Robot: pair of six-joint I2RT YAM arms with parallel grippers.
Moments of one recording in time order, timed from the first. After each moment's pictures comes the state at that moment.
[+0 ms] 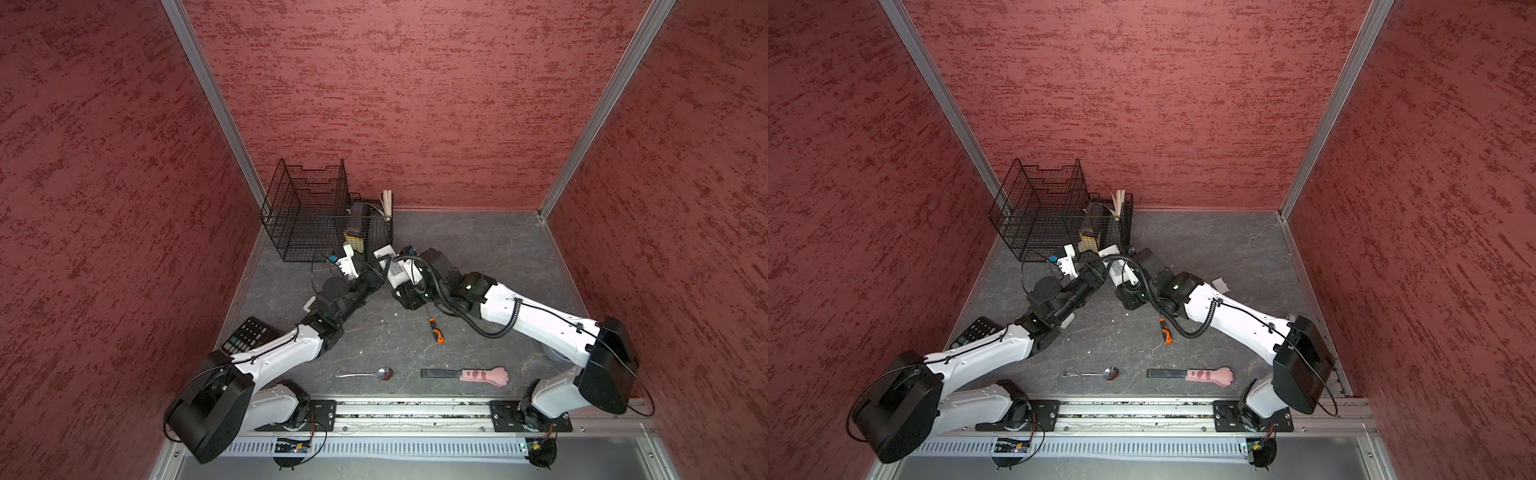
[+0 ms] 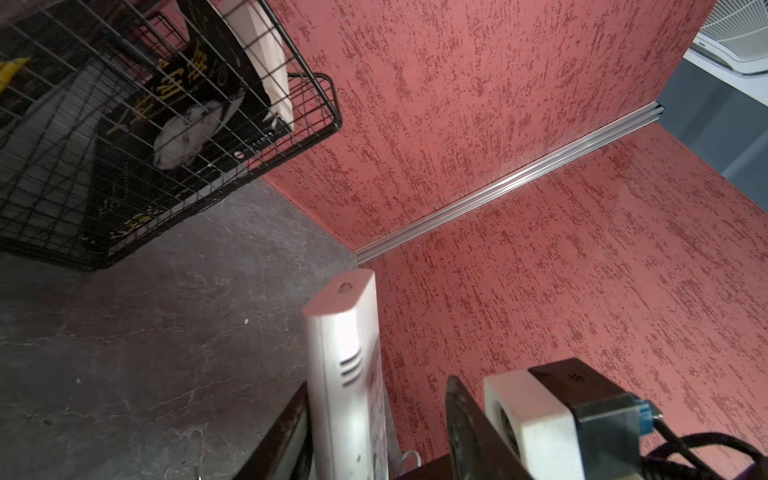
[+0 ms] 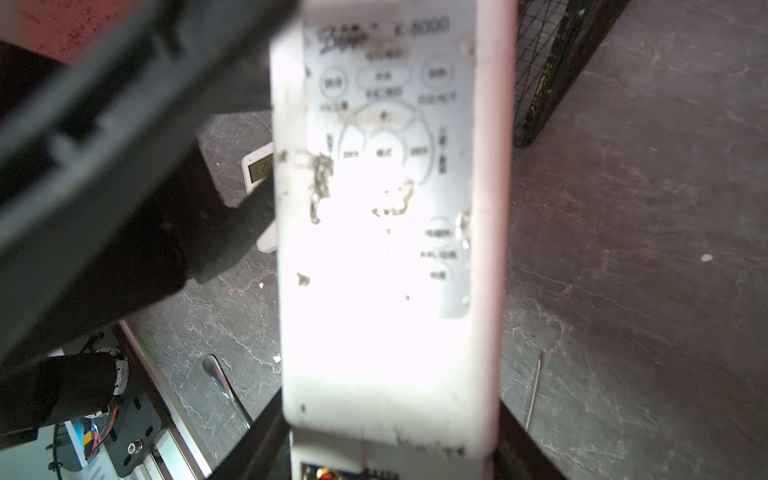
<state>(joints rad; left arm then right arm) -0.59 1.18 0.48 0.70 0.01 -1.09 0.86 1.51 1.20 -0.46 -0.05 0.32</state>
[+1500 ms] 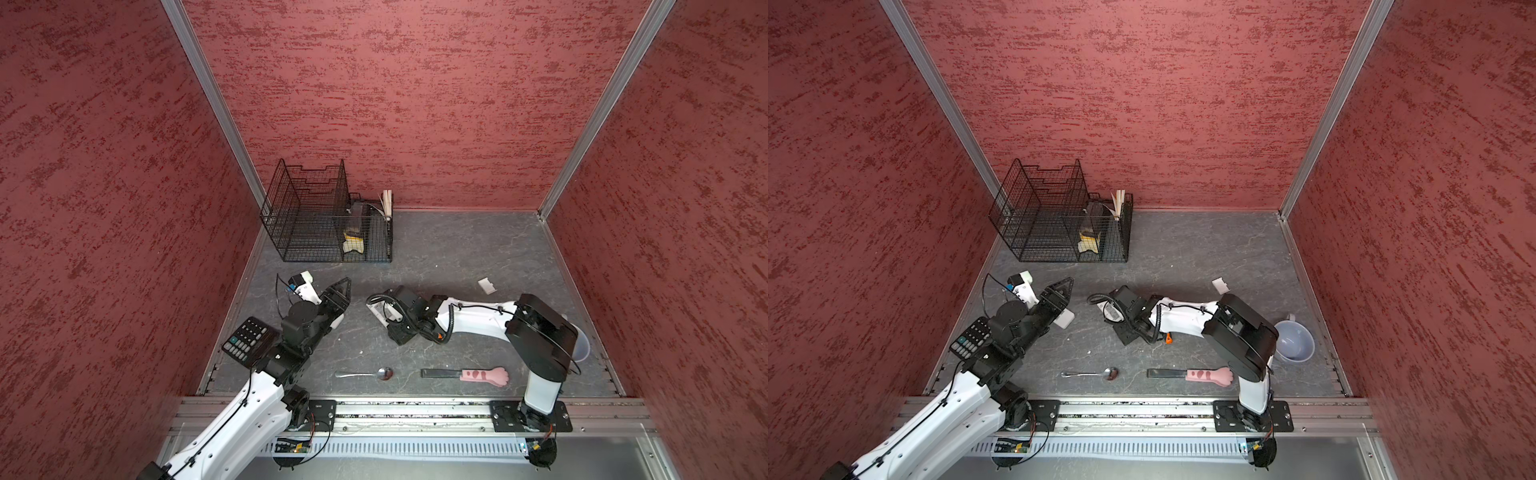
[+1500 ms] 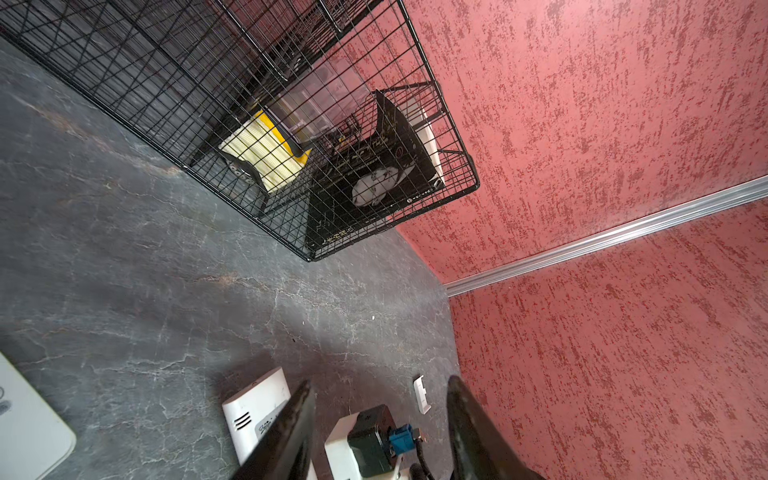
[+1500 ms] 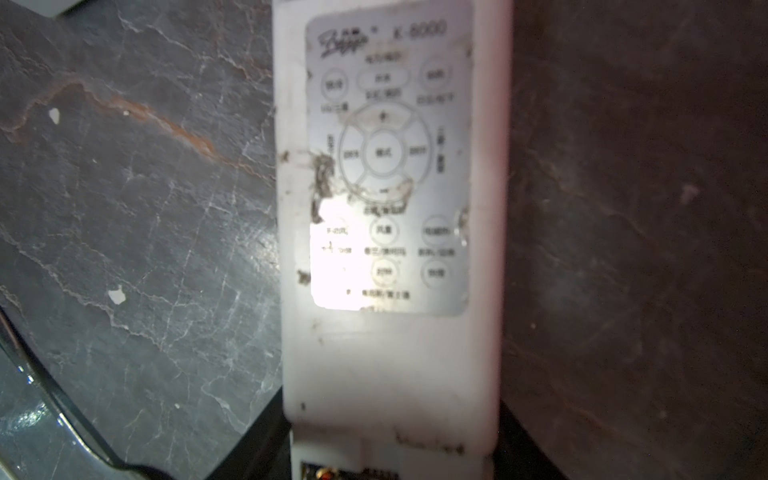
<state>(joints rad) -0.47 0.61 0.35 0.07 -0.12 -1.06 0.96 1.85 1.11 -0.39 -0.06 0.30</state>
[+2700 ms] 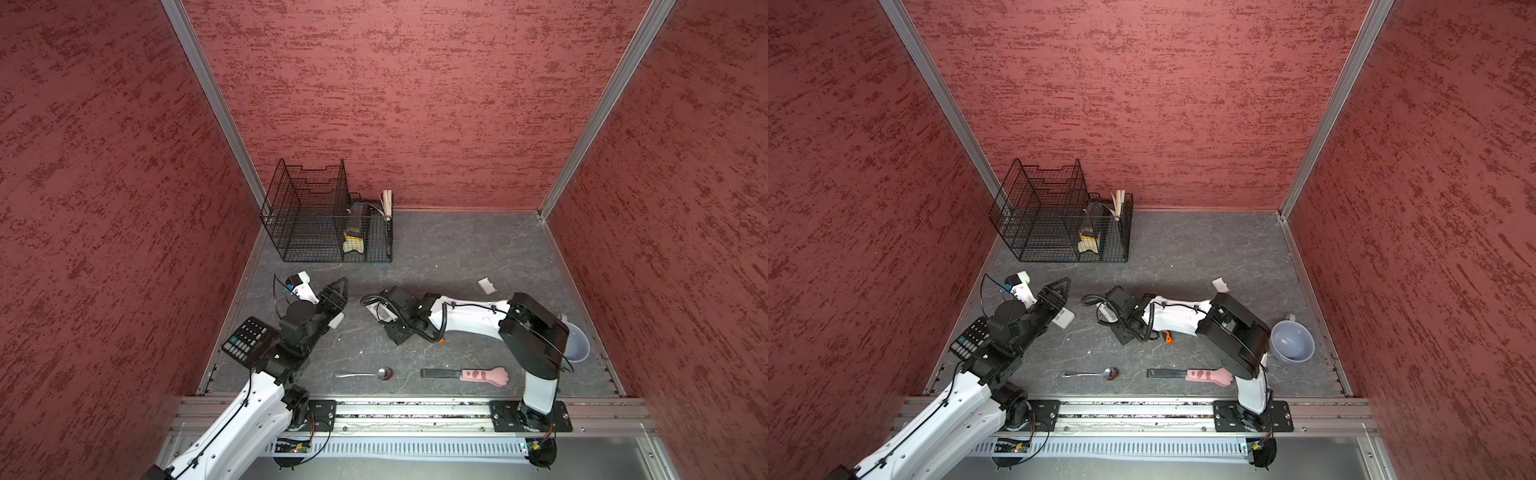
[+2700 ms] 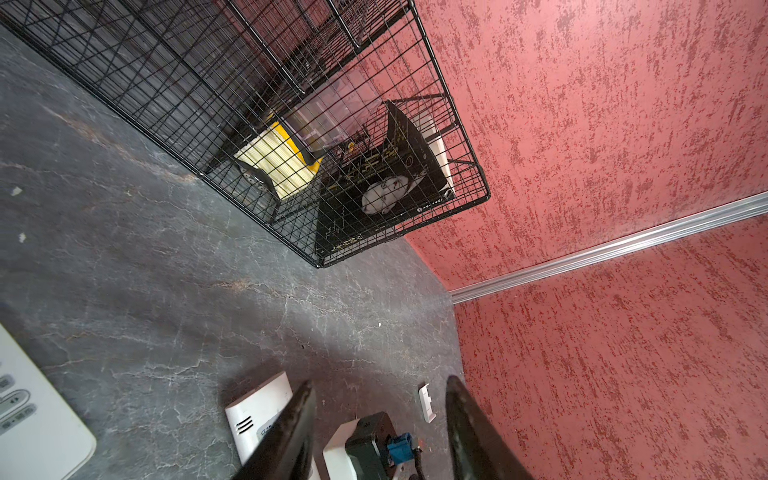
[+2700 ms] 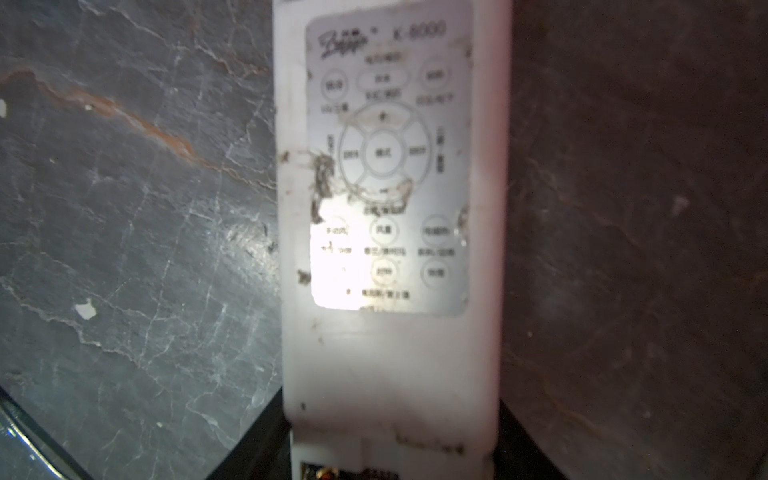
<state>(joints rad) -0.42 0.61 0.34 0.07 -0.09 -1.06 0.99 1.89 1.19 -0.48 0.00 0.29</state>
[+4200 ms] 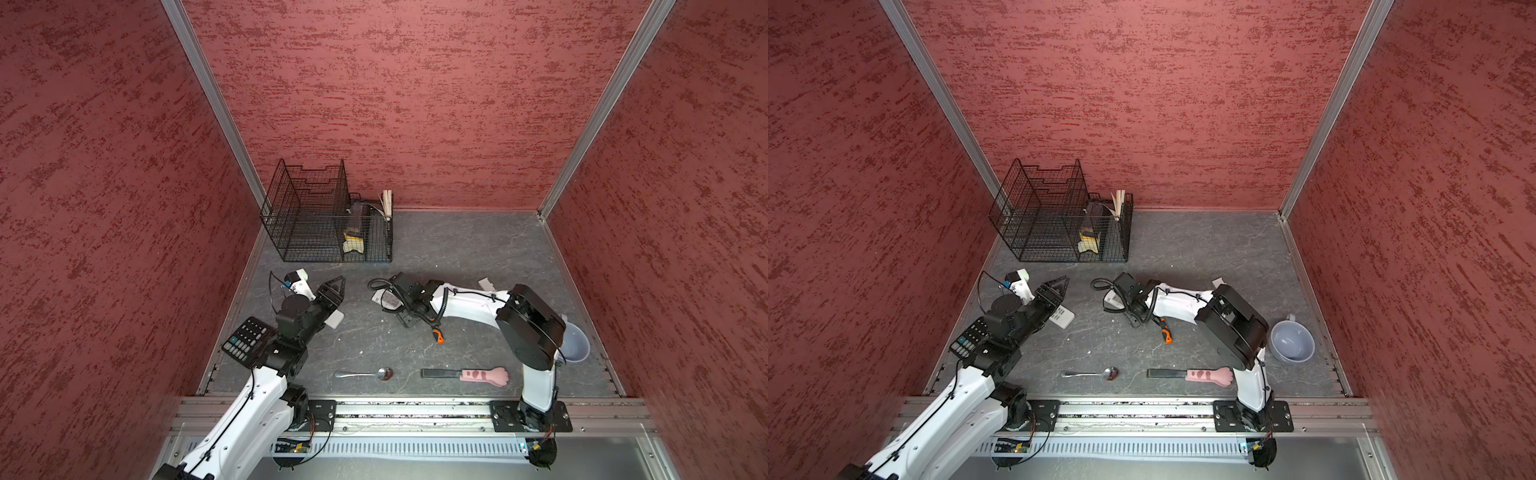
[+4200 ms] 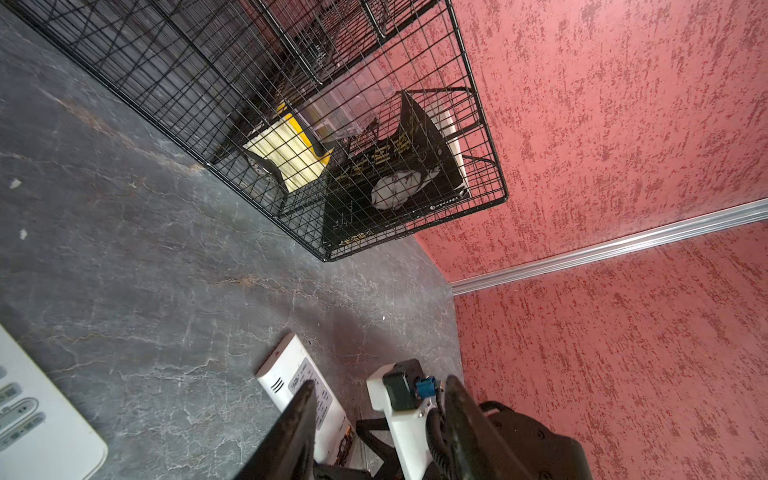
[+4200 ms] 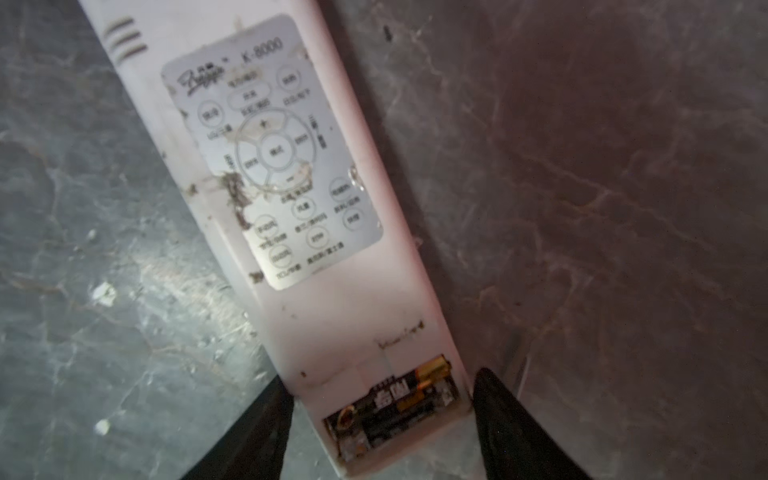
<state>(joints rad) -0.29 0.67 0.34 0.11 0.08 -1.06 0.86 1.94 1.28 -0.57 0.20 0.20</state>
